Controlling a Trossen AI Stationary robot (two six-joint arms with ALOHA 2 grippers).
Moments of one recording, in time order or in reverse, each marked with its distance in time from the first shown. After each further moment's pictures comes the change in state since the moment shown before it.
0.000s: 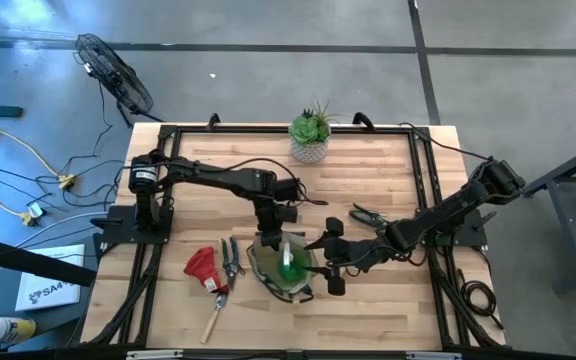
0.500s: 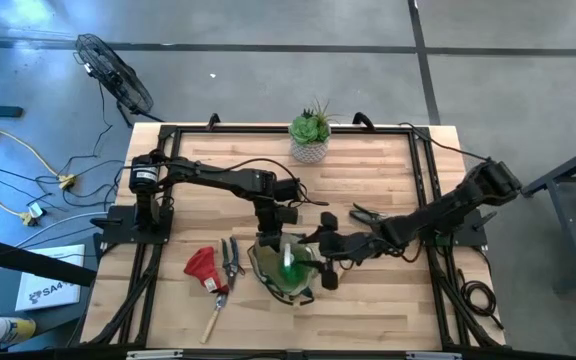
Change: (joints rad) left arm 0.000 0.004 -0.023 0.056 0.044 0.050; right arm -0.055 0.023 0.000 0.058 -0.020 -0.025
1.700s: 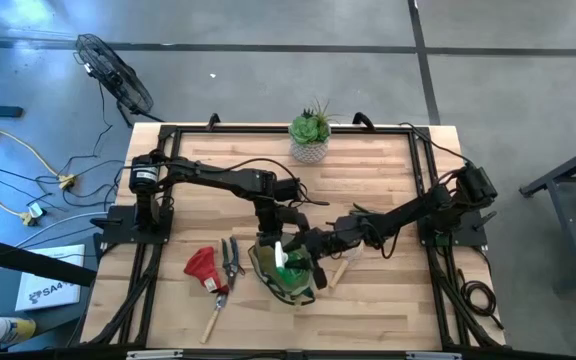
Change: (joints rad) left arm 0.000 0.000 0.000 0.007 0.004 0.011; right arm -0.136 0.202 0.000 0.575 -0.405 -0.107
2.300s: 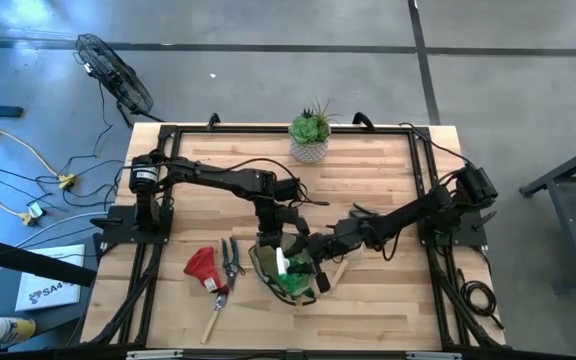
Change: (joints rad) left arm 0.000 0.000 0.000 0.002 -0.001 0.000; right arm 0.024 0.000 0.000 -0.009 -0.033 -0.043
